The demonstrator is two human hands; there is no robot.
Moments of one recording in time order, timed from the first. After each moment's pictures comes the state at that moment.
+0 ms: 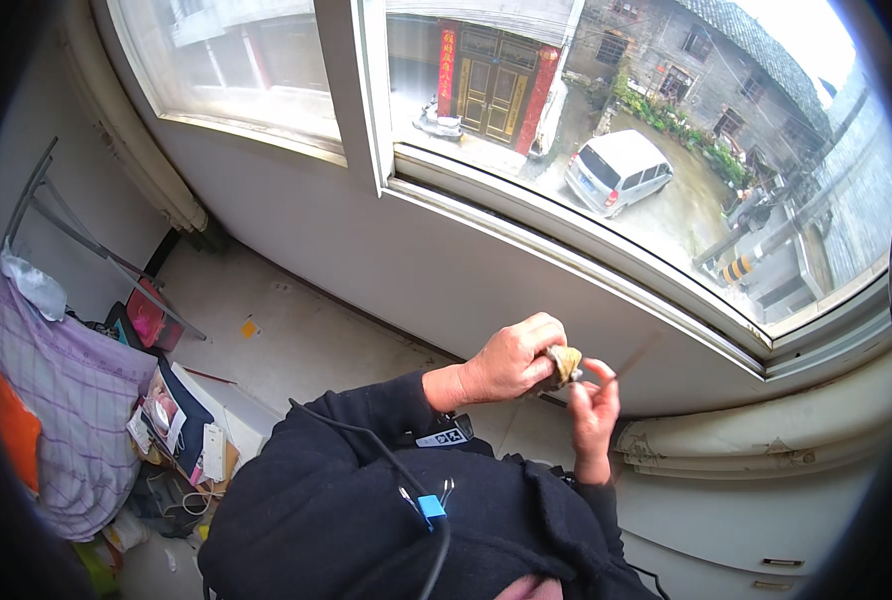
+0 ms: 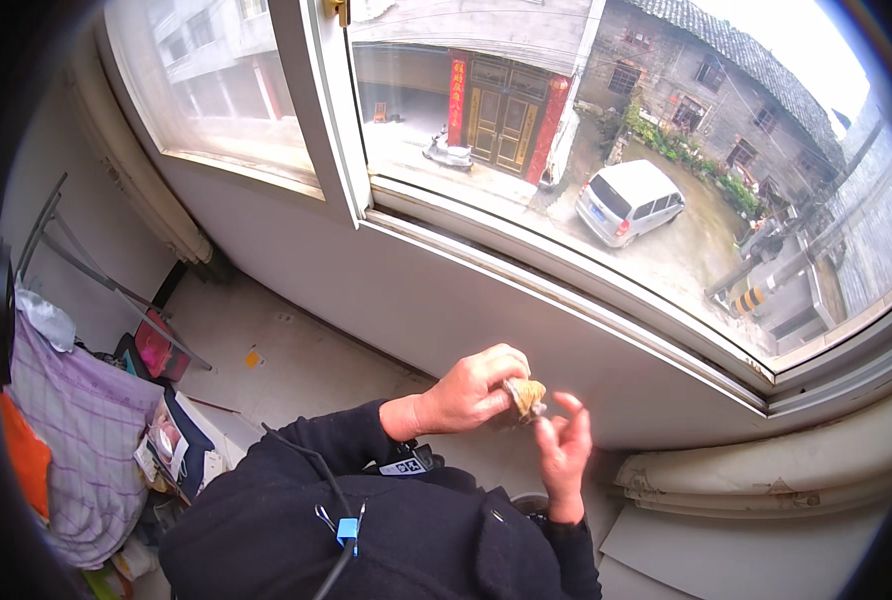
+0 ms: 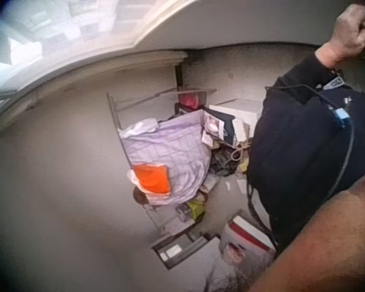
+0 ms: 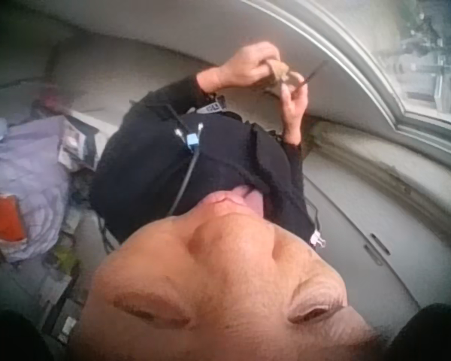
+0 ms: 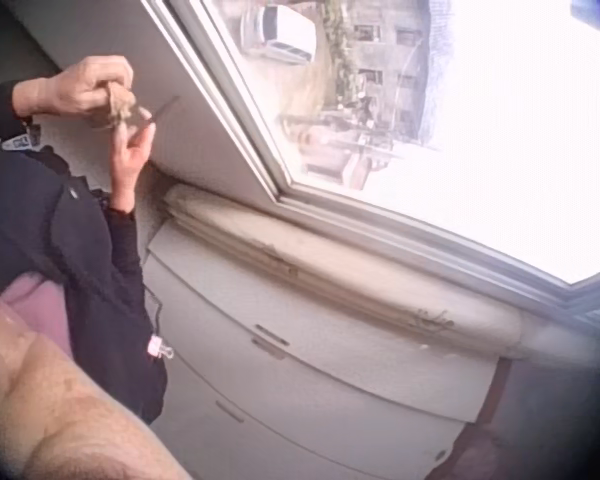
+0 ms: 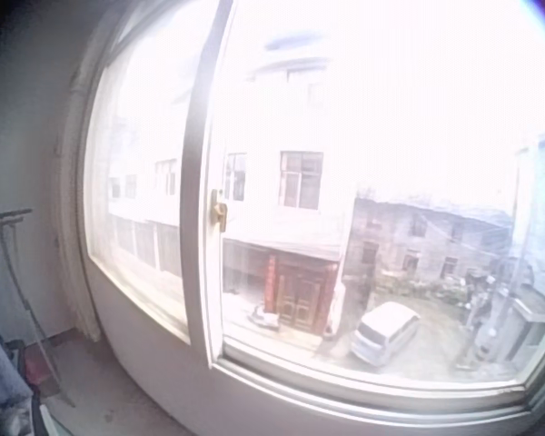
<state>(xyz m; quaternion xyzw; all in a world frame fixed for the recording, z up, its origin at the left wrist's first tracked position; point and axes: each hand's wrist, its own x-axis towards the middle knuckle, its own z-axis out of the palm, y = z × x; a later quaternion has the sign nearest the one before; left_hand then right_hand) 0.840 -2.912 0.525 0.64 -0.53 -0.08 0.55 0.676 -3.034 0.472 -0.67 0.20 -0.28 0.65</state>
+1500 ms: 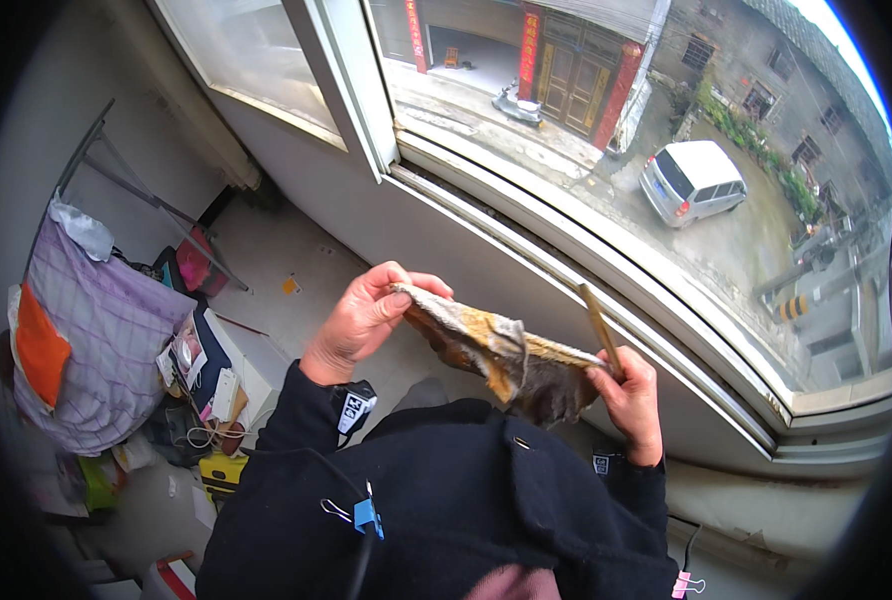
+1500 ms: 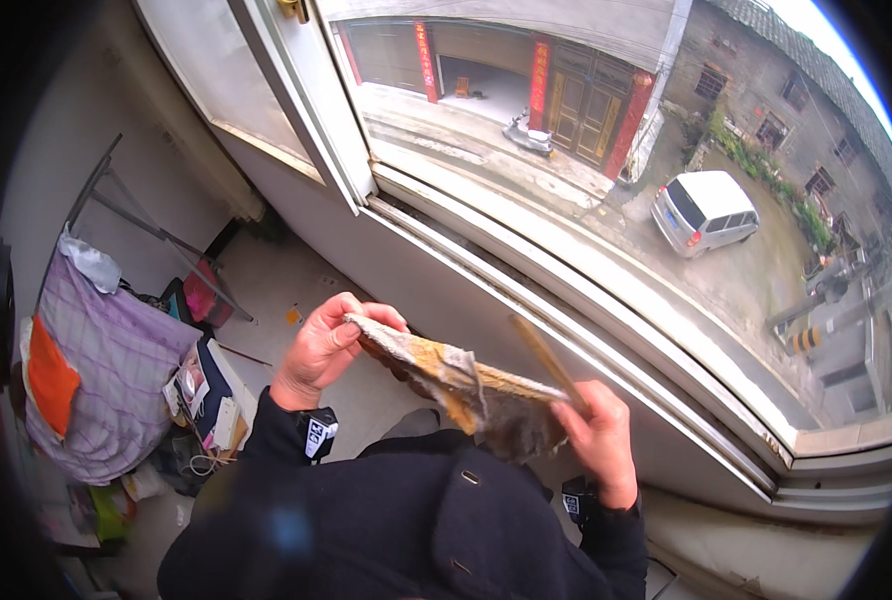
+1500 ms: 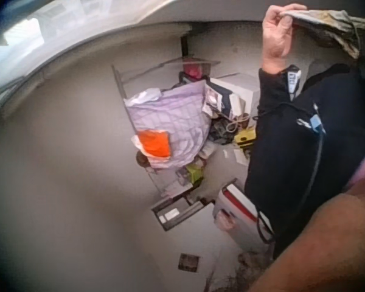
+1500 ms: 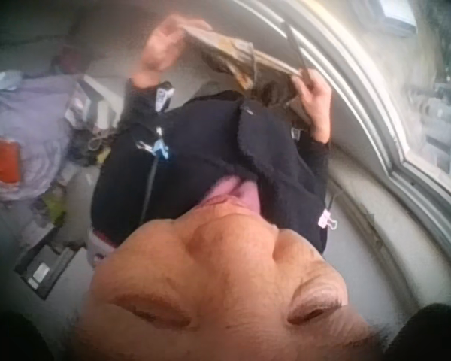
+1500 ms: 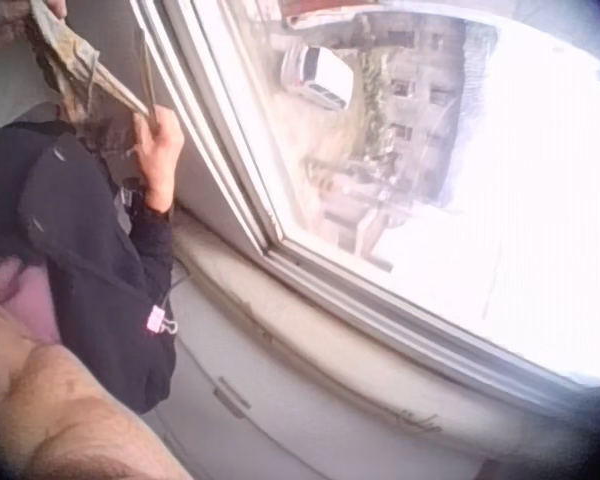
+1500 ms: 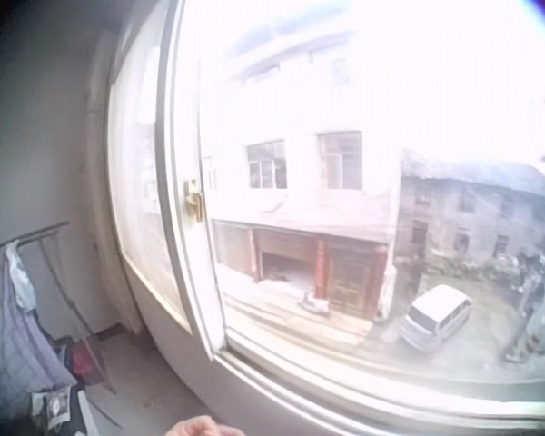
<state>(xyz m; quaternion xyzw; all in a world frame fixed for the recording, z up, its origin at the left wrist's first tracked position) 0.879 -2.860 0.548 0.44 -0.22 -0.27 0.83 0.730 -3.178 0.523 -0.88 0.04 -0.14 0.46</state>
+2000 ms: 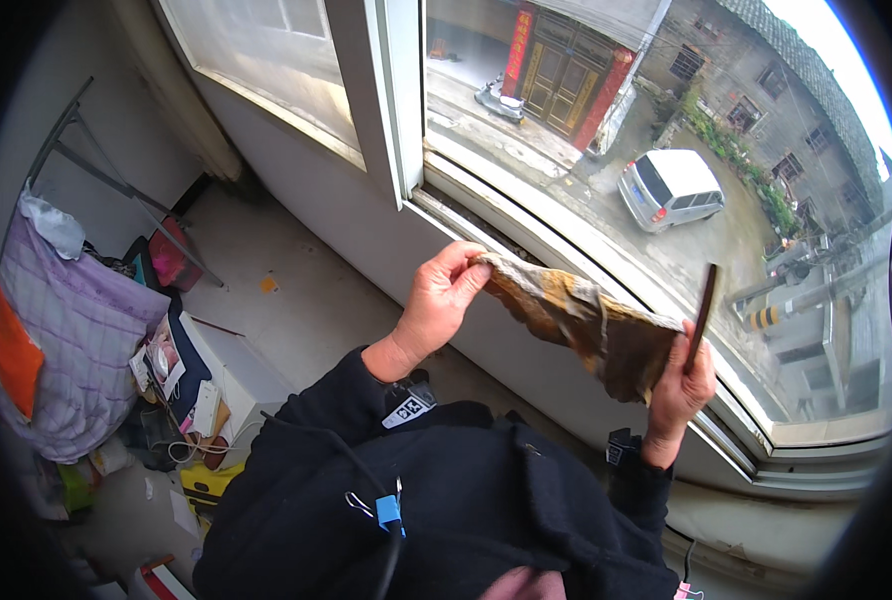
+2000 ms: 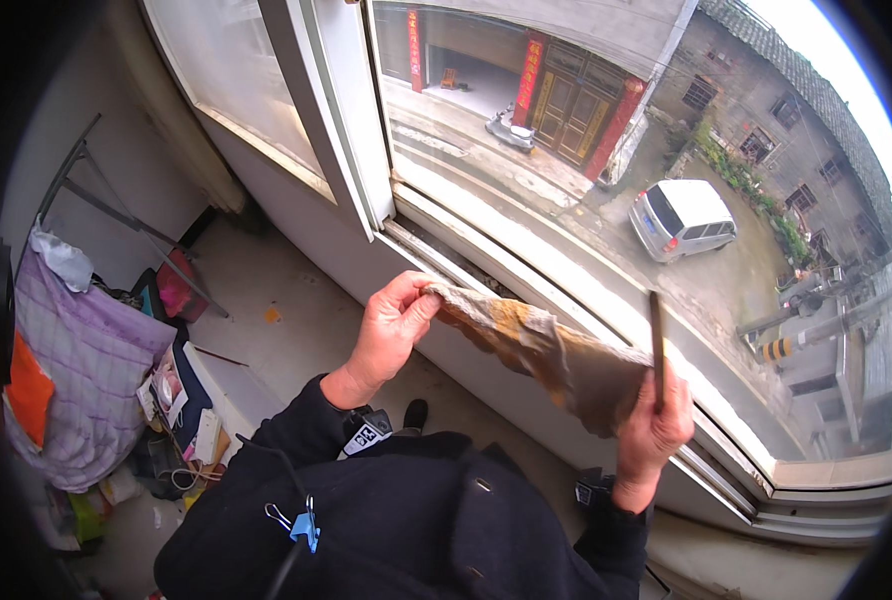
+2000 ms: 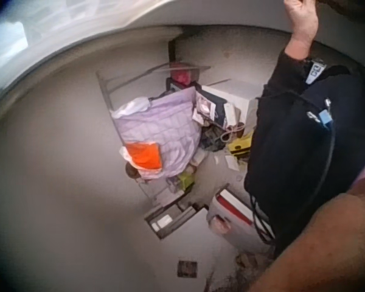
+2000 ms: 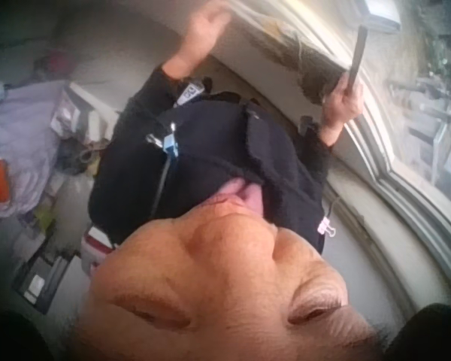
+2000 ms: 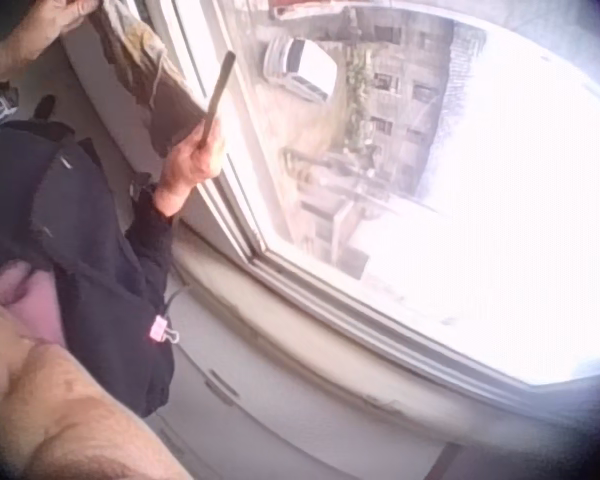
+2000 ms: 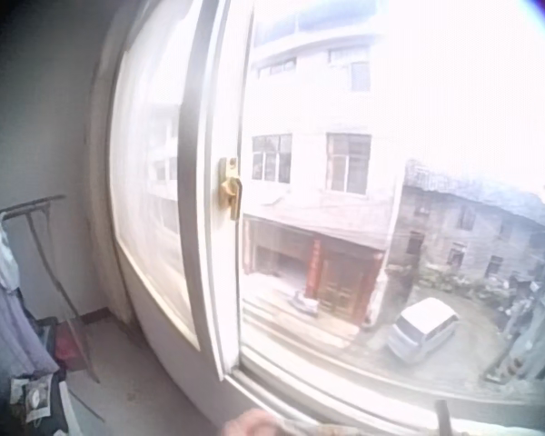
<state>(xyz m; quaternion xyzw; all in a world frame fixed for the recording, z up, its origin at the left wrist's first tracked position) 0.962 -2.899 0.536 0.60 -0.19 -0.10 0.77 0.813 -3.158 0.564 -0.86 0.10 -0.44 0.23</state>
